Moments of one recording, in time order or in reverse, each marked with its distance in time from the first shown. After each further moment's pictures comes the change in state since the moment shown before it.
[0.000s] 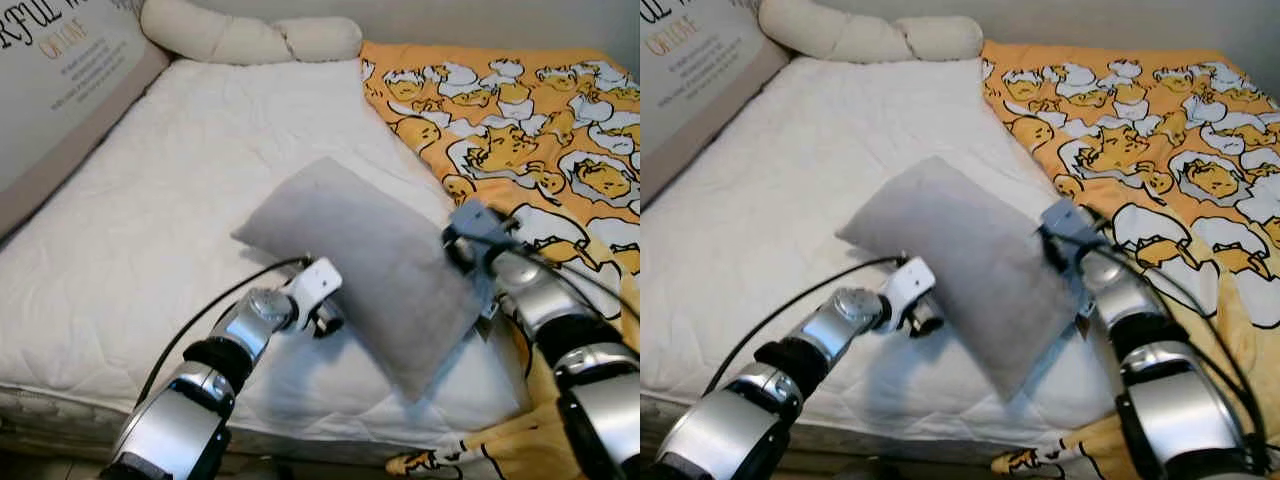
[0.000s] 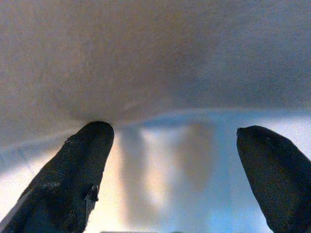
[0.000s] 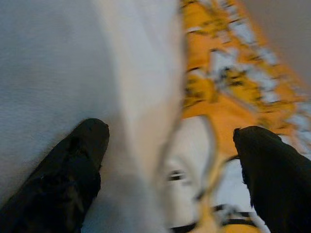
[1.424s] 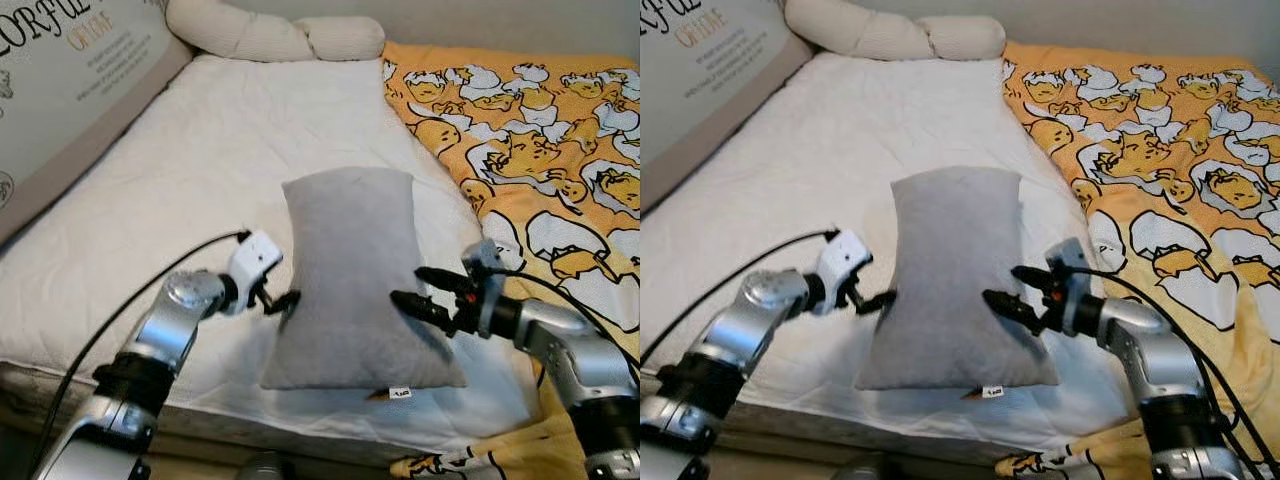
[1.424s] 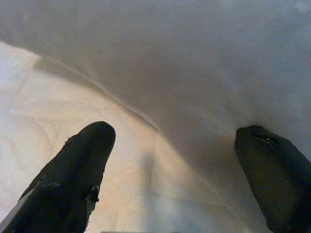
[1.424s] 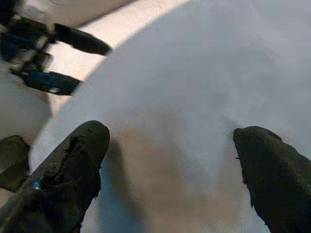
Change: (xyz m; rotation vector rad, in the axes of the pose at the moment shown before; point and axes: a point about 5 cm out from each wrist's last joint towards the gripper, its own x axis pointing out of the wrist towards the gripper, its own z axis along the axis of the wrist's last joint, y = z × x) left arm -0.072 0.049 -0.011 -0.035 -0.162 0.045; right arm -0.068 0.036 -0.013 0.586 -0.243 0.735
